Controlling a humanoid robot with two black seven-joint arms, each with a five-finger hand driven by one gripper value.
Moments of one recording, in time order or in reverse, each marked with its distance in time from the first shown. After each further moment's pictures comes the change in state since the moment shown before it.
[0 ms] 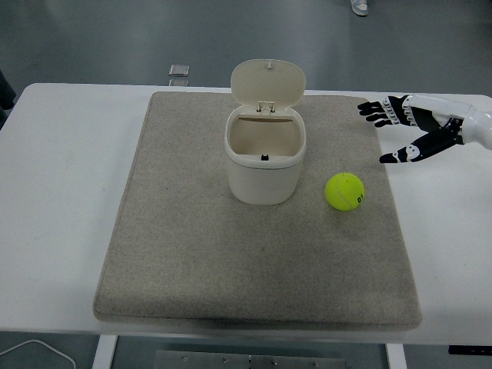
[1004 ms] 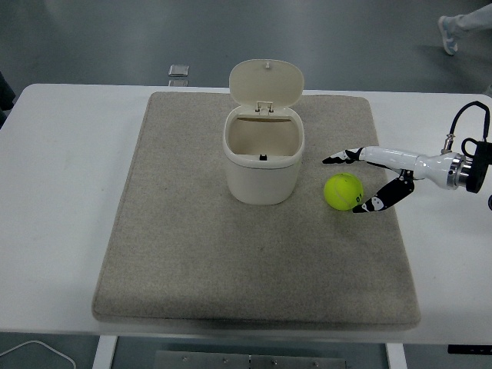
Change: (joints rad) left arm 0.000 0.000 0.000 0.000 0.000 0.000 0.000; right arm -0.019 0.082 -0.164 0.070 -0.268 -0.294 0.026
